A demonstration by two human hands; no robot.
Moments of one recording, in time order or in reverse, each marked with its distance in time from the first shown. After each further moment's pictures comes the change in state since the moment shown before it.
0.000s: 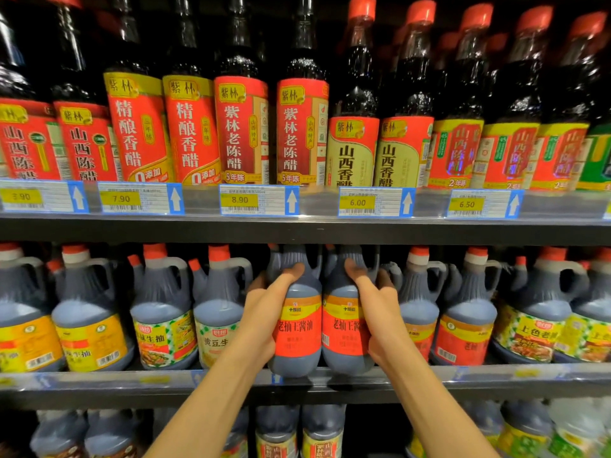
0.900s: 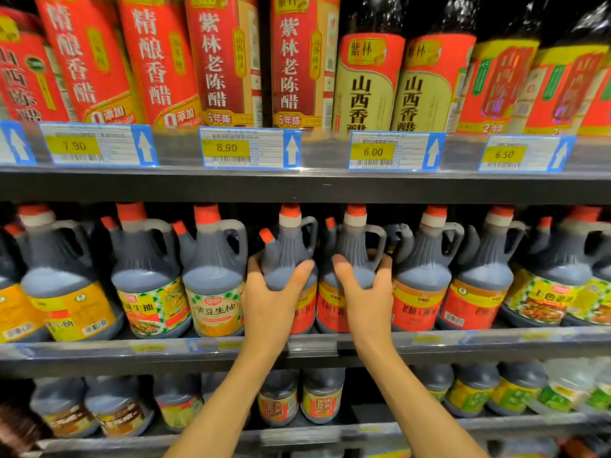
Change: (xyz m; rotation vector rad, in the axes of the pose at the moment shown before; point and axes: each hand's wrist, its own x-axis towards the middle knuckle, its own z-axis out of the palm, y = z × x) left_hand -0.009 -0.056 -0.009 0.397 0.257 0.363; right_hand -0.014 0.060 0.005 -0.178 0.182 -0.249
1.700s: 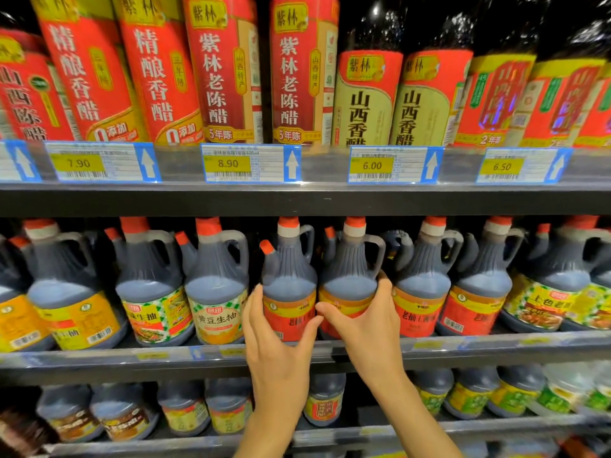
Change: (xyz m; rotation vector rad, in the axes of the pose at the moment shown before) left_hand -0.062 -0.008 -0.006 0.277 0.142 0.200; right_hand -0.019 0.002 -0.021 -0.361 -0.119 -0.076
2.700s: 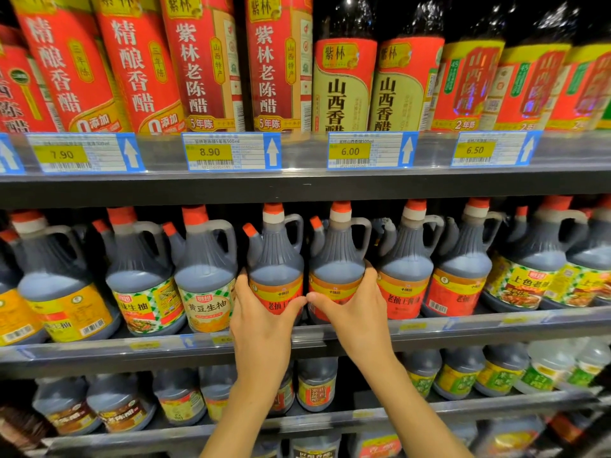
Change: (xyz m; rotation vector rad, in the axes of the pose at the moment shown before) left_hand 0.021 0.003 -0.006 0.033 -0.128 -0.090; right_hand -0.003 -0.002 -0.007 -0.085 -0.022 0.030
